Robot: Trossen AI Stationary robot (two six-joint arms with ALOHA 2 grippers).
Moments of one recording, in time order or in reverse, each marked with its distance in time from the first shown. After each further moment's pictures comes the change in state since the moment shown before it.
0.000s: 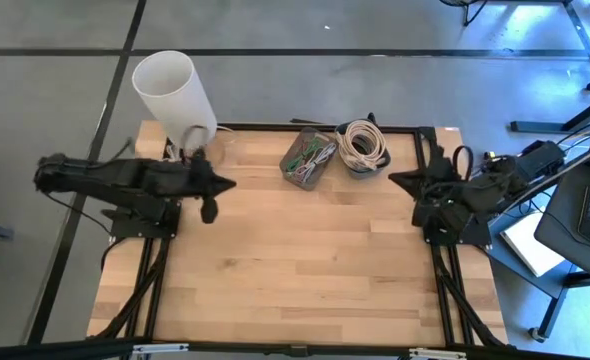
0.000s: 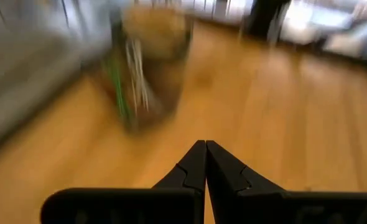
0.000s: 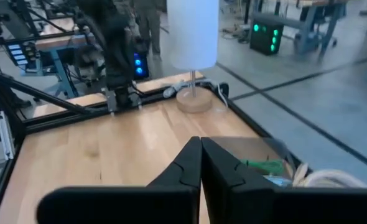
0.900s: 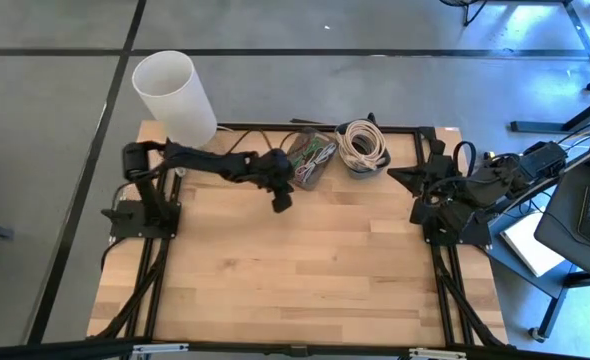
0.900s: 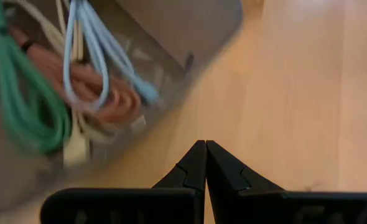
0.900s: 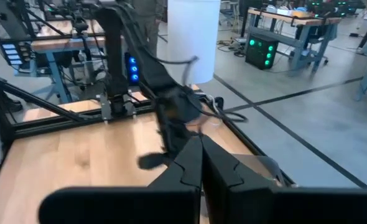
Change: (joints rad) left arm 0.421 1.021 0.165 0.506 0.513 0.239; right arm -0.035 0.031 0.043 0.064 -0.005 -0.140
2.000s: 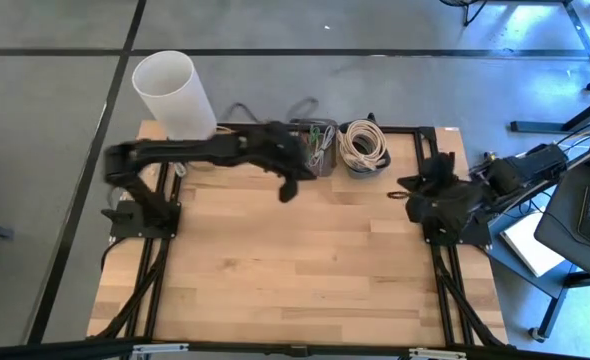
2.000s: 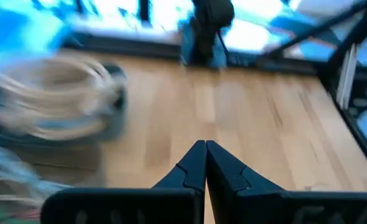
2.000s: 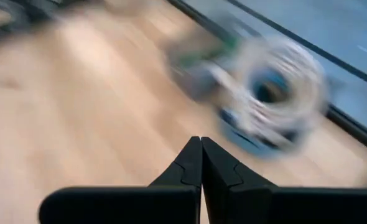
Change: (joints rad) left arm -0.043 -0.176 0.333 -0.172 0.159 0.108; right arm -0.056 0.031 0.000 -0.622 -0.116 0.641
